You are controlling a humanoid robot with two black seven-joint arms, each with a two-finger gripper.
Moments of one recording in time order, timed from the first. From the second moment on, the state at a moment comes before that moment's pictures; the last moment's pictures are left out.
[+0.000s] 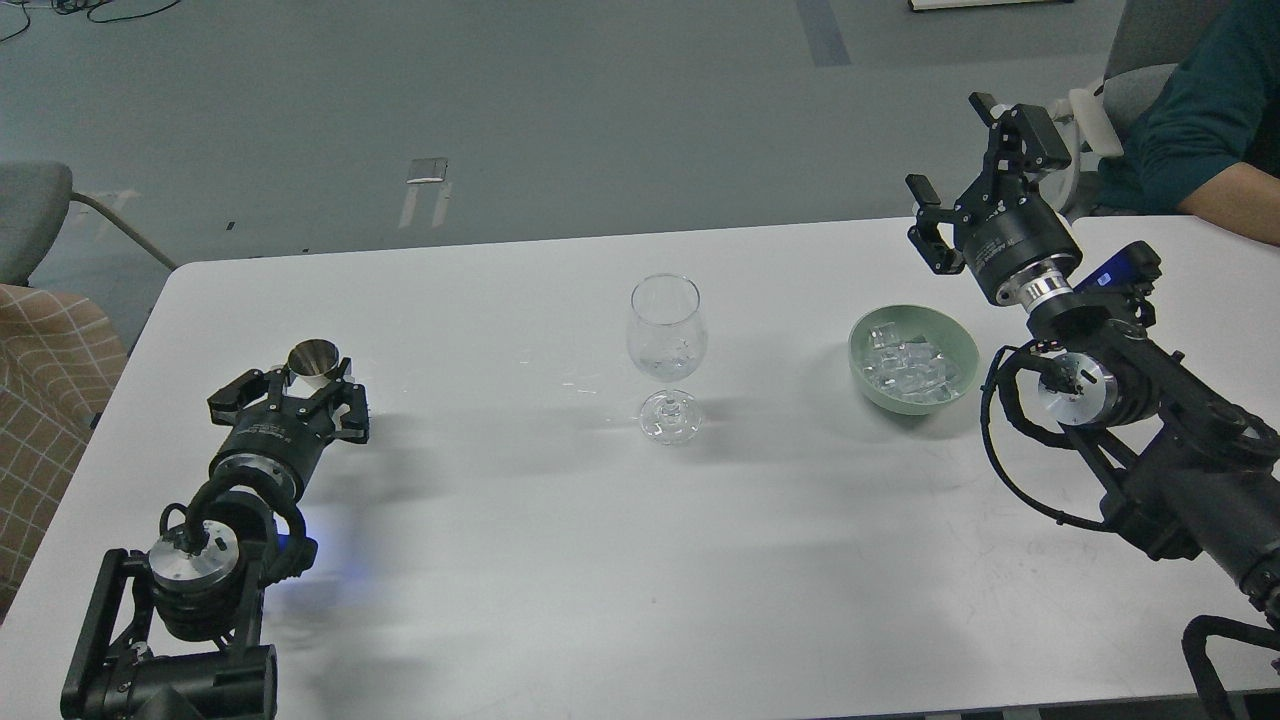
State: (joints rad) left arm -0.11 -0.04 -1.80 -1.24 0.14 0.07 0.22; right arm 0.62 -0.24 0.98 0.83 -0.47 0.17 0.37
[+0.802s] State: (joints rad) left arm -0.09 -0.04 -1.80 -1.24 0.14 0.08 0.23; right arm 0.62 -0.24 0.98 0.83 -0.47 0.17 0.37
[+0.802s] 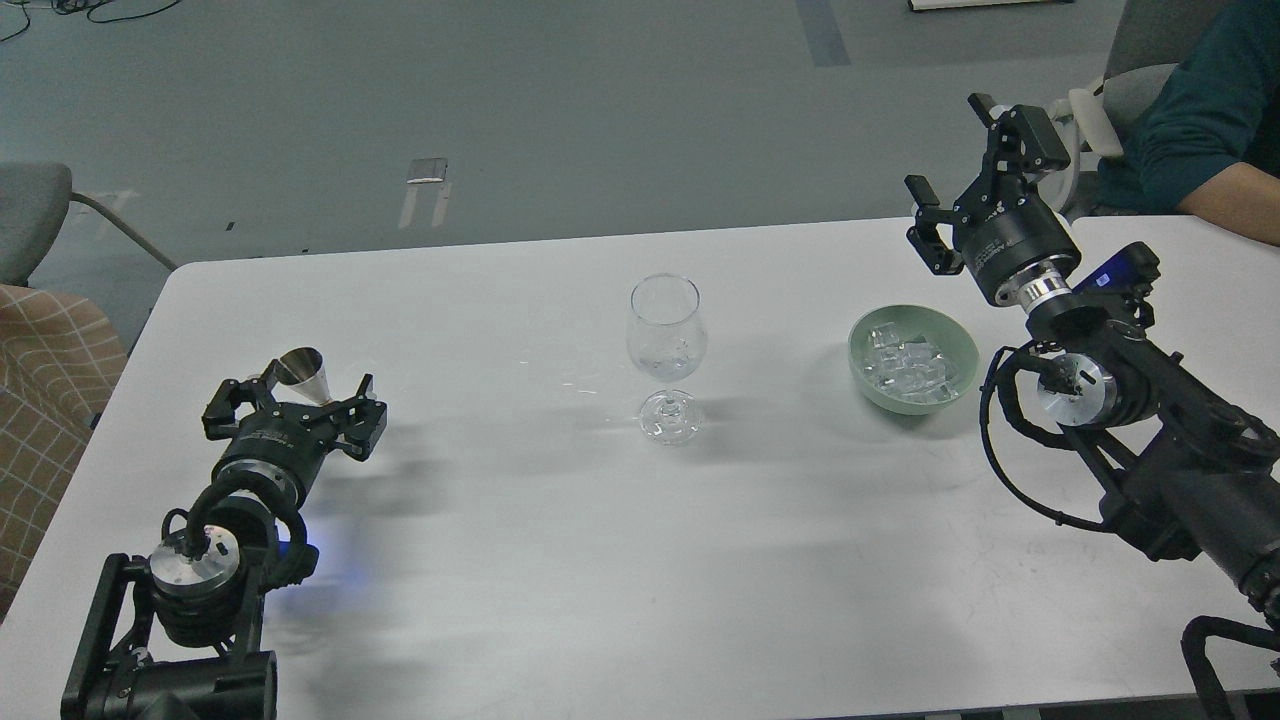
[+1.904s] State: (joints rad) left arm 0.09 0.20 -1.96 -1.30 0.14 -0.16 0.20; right arm 0.62 -0.25 0.99 0.83 -0.47 0.17 0.37
